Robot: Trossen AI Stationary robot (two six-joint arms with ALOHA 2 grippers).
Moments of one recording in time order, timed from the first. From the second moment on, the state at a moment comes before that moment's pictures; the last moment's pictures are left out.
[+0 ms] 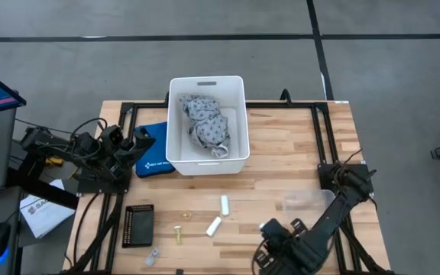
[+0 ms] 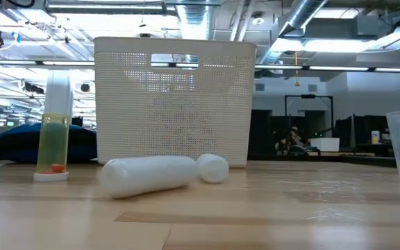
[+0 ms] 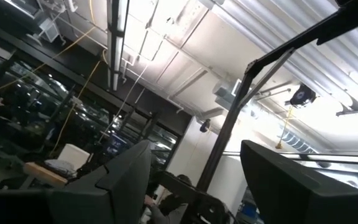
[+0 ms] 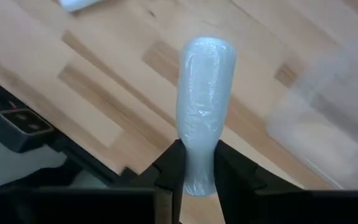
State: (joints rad) left arm -0.30 0.61 0.43 0.85 -0.25 -0.40; right arm 0.83 2.07 2.04 -1.57 0.31 1.75
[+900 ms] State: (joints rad) left arm -0.33 0.61 0.43 0.85 -0.25 -0.40; right arm 0.93 1.41 1.01 -1.26 0.11 2.13
